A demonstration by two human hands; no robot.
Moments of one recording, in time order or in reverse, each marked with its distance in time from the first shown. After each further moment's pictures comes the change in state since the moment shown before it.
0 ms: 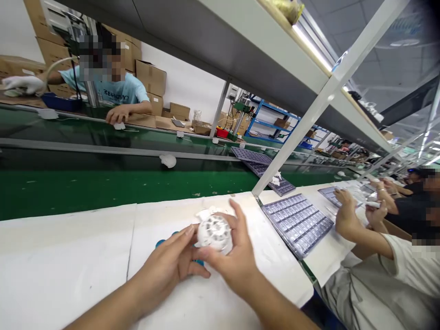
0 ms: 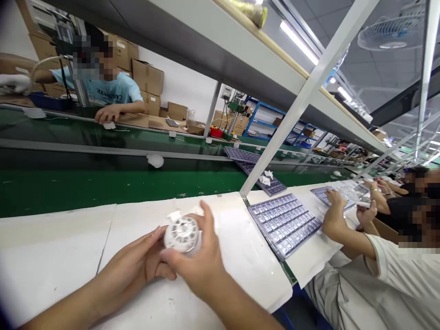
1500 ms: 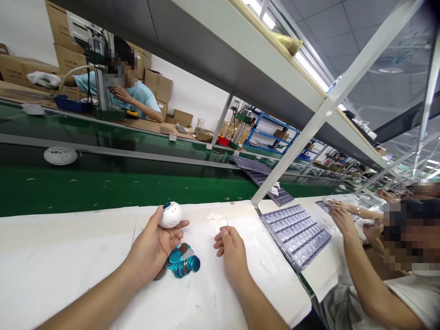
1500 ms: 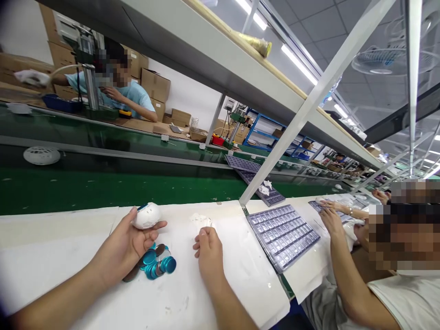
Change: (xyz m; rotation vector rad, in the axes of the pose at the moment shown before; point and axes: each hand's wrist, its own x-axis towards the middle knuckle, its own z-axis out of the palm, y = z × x) left_hand 0.024 0.017 -0.026 -0.216 0.435 0.161; right_hand 0.020 0.060 -0.005 -0.051 0.168 0.236
